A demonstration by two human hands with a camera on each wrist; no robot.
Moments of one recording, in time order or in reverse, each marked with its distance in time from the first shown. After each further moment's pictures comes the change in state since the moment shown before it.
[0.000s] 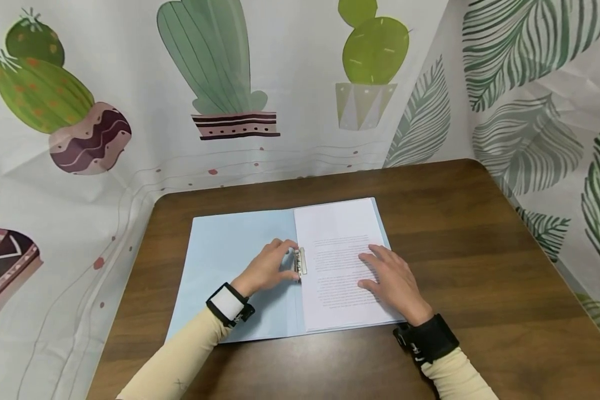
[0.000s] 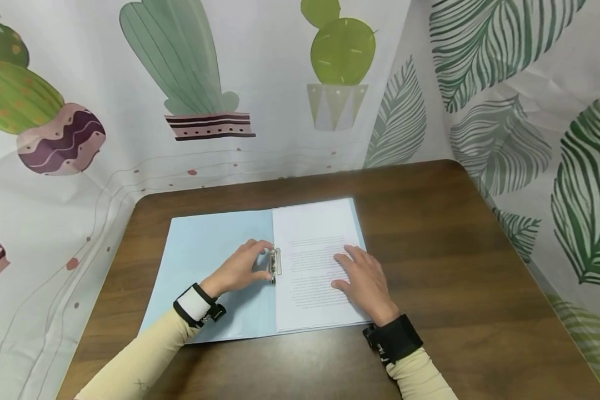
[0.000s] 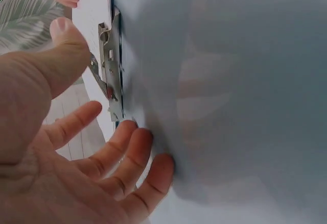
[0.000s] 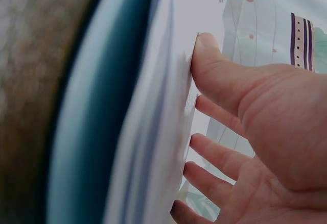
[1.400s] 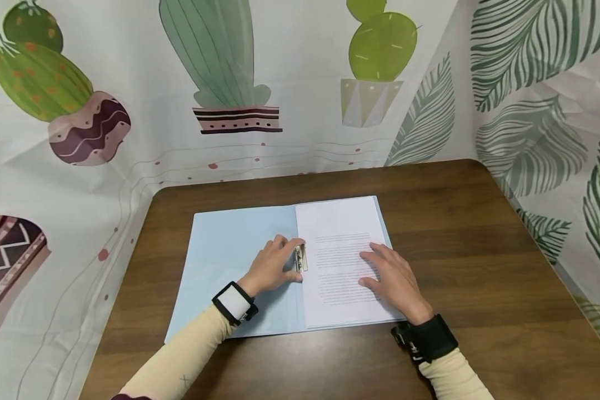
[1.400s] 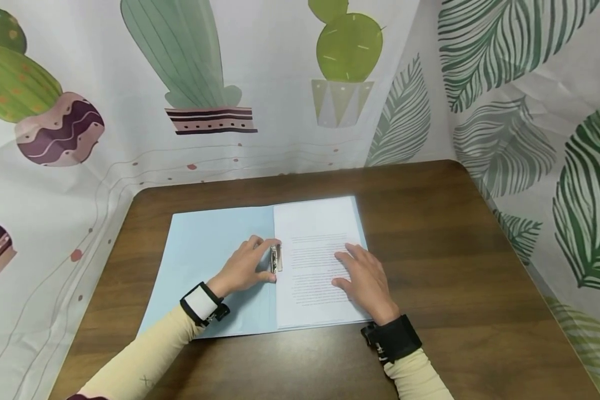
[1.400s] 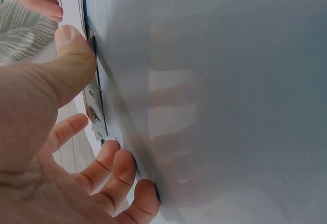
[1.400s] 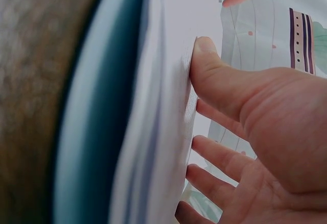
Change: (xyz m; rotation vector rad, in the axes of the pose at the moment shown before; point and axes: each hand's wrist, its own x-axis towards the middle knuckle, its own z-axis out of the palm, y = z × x) left_hand 0.002 0.000 0.014 0.133 0.036 0.030; right_hand 0.000 0.003 0.001 0.030 0.006 0.001
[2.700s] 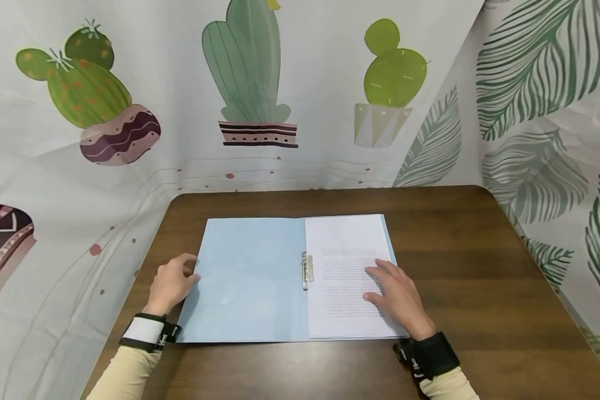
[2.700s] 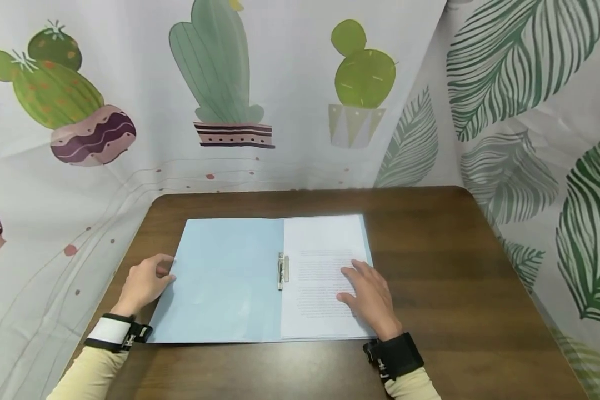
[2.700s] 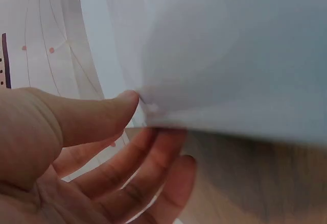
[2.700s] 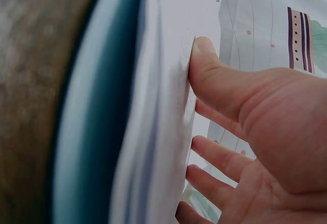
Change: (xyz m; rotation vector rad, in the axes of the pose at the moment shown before) left_hand -0.144 -0.121 -0.082 -0.082 0.292 -0.573; right_hand -0.006 -0.007 0.002 0.011 -0.003 0.020
